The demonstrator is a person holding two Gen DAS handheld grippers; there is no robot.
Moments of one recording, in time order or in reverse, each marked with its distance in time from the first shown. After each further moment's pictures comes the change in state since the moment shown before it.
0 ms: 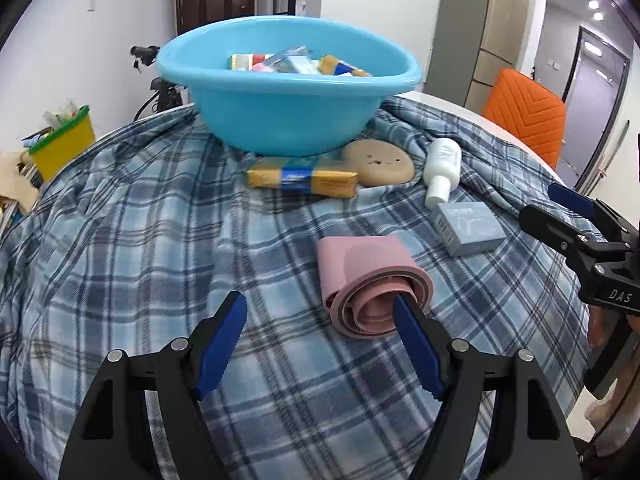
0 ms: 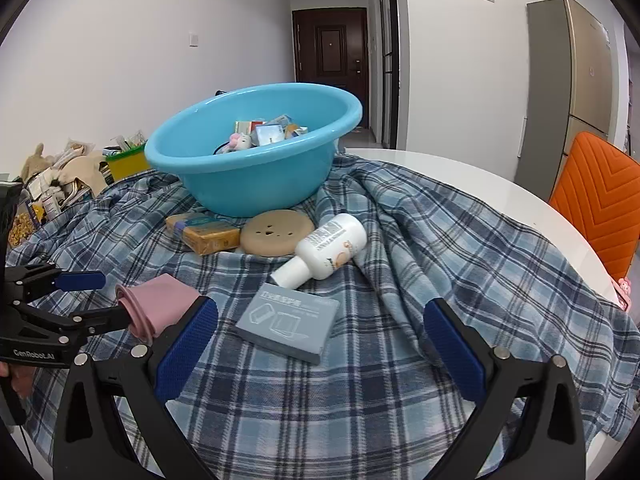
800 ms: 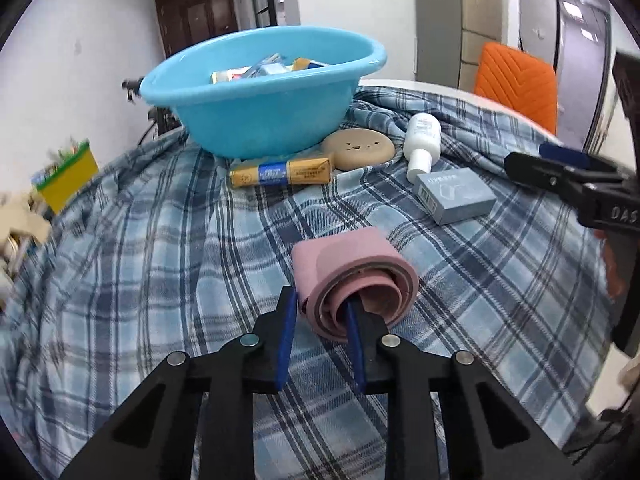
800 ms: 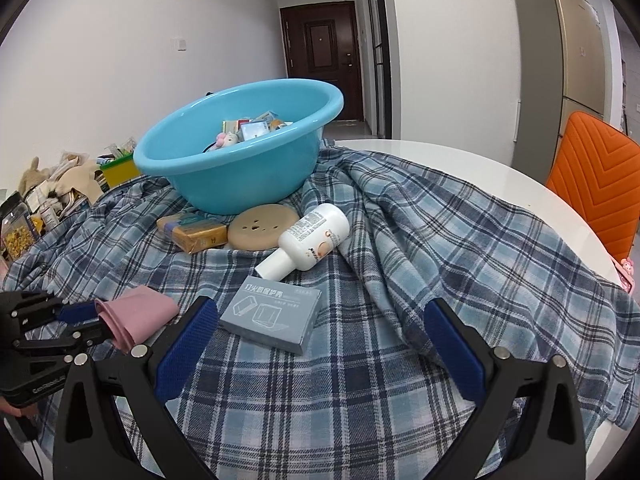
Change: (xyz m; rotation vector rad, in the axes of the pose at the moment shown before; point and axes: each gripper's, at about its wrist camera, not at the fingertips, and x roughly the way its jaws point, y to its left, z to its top) left arm -0.006 -0.031 -0.018 0.166 -0.025 0.102; right arm 0.000 -0.013 -0.006 0.052 0.018 0.013
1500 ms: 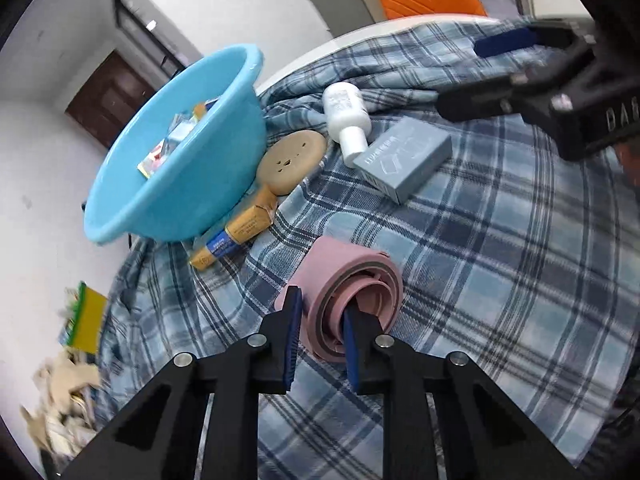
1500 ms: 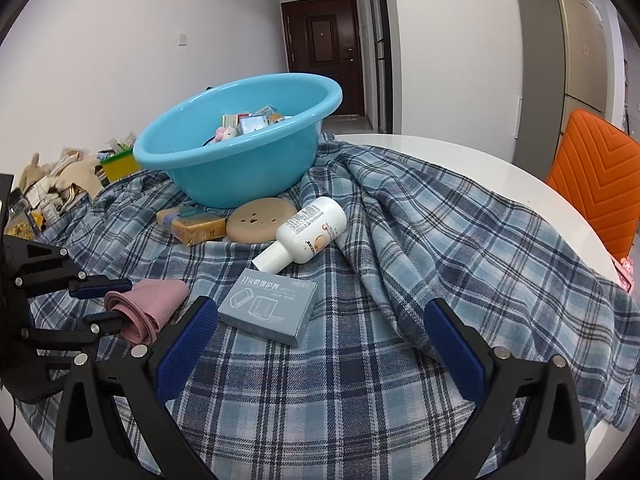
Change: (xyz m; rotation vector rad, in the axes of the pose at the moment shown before) left arm 0.014 -0.048 0.022 0.465 0.057 0.055; right arm 0.000 -0.003 0.000 -0.009 0.026 0.001
